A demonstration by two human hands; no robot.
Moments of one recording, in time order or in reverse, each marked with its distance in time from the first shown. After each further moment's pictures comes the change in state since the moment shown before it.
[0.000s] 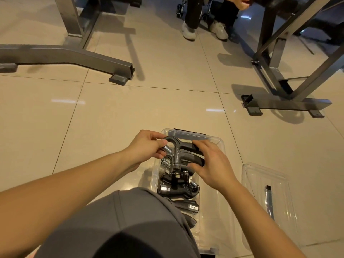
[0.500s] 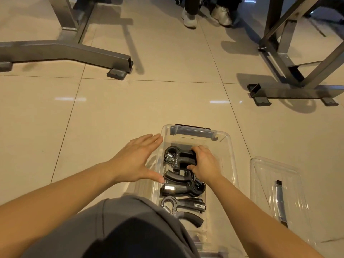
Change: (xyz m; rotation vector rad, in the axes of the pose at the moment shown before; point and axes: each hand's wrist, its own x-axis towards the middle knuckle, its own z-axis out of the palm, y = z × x) left_hand 0.006 -0.044 -0.036 1.188 -0.244 0.427; right_hand 0.034 0.045 0.100 -0.006 -0.131 0.185
